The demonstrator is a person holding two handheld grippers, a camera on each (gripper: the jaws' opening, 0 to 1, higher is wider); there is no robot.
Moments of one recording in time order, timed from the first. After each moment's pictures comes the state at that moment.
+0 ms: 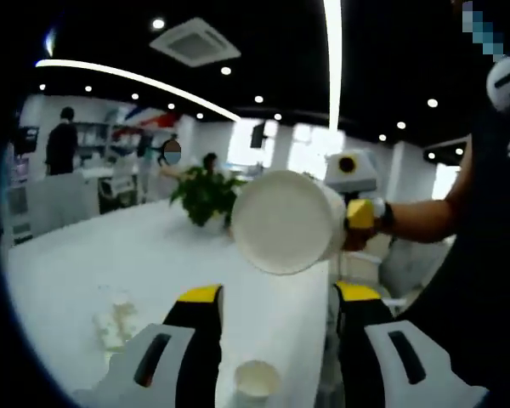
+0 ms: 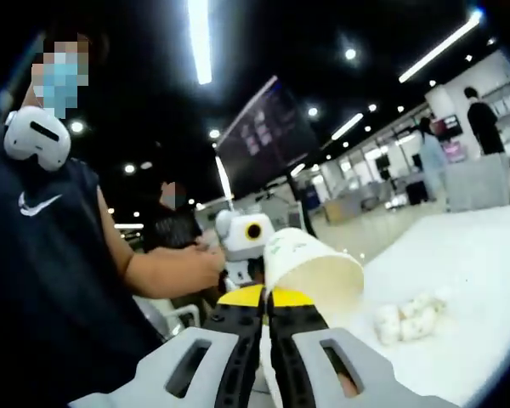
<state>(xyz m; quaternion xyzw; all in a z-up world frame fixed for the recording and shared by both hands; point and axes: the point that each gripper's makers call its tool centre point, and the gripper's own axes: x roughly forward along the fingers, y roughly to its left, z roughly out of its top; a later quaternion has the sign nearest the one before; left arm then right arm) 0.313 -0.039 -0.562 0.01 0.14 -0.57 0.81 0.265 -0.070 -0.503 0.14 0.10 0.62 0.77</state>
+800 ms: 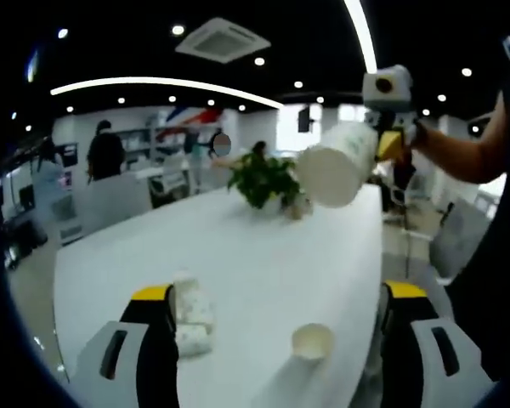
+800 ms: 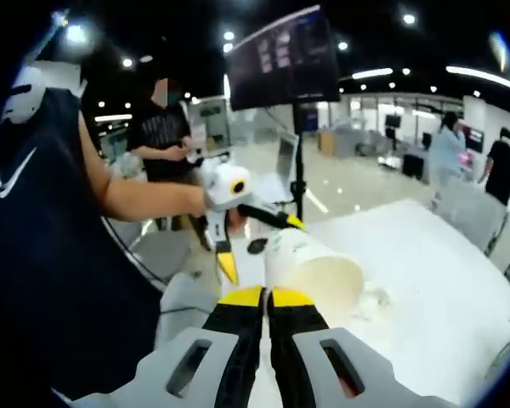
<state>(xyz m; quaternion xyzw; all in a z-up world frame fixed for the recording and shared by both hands) 0.330 0.021 -0.590 0.06 0.15 -0.49 0.86 0.280 -0.077 -0.503 -0.14 0.23 0.61 0.75</state>
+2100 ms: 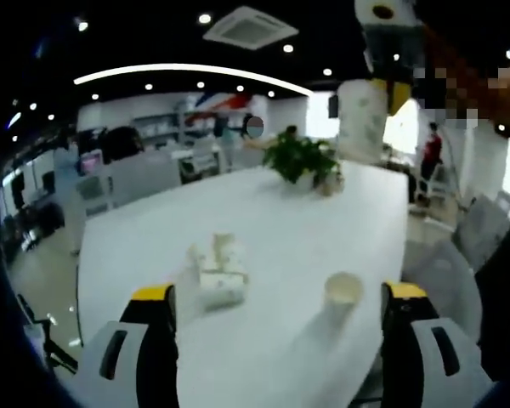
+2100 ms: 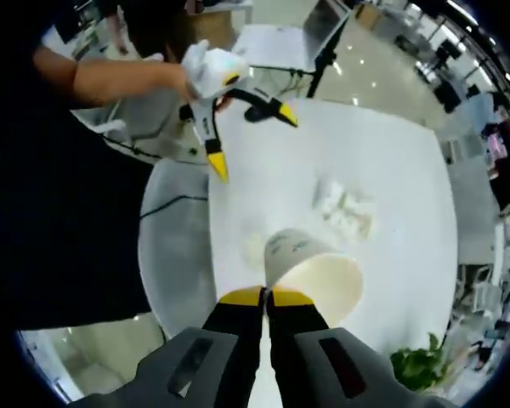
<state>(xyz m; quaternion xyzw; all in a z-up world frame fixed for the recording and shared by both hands) 0.324 0.106 -0.636 0.06 0.18 -0.42 0.89 0.286 -0.051 -0.516 -0.45 0.46 0.50 0.58</state>
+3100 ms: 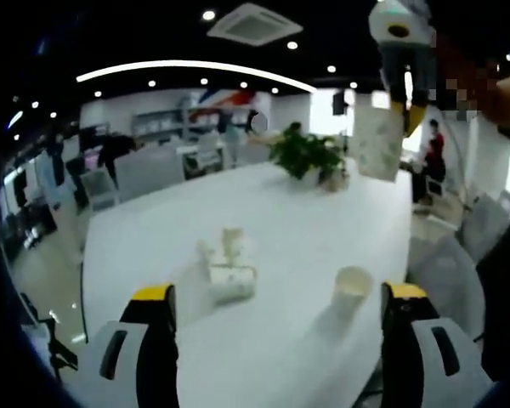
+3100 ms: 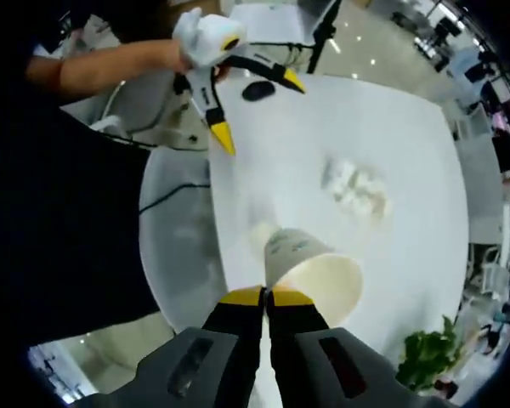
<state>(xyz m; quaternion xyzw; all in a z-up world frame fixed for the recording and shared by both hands) 0.335 0.119 -0.643 0.07 0.20 -0.41 0.89 0.279 -0.056 -0.547 -0.45 0.51 0.47 0.57</state>
